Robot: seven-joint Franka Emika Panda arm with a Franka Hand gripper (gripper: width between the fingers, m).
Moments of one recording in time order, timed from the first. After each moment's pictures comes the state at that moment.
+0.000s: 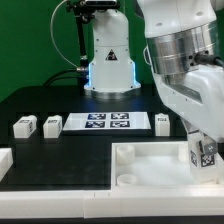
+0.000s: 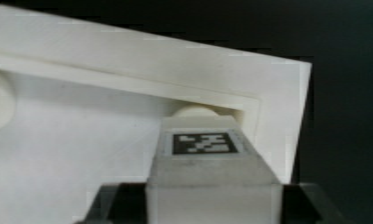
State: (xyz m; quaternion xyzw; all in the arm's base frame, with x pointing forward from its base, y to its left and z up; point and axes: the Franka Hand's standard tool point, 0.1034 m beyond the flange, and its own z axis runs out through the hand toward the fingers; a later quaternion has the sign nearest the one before) arm 0.637 0.109 0.078 -0.74 0.67 0.06 0.10
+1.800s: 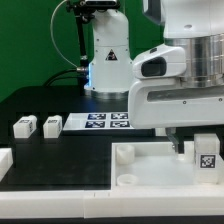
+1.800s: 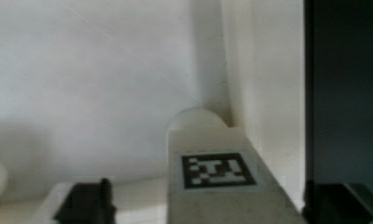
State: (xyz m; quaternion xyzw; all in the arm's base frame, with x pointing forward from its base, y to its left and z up) arm 0.629 0.116 0.069 -0.99 0.15 0.01 0.05
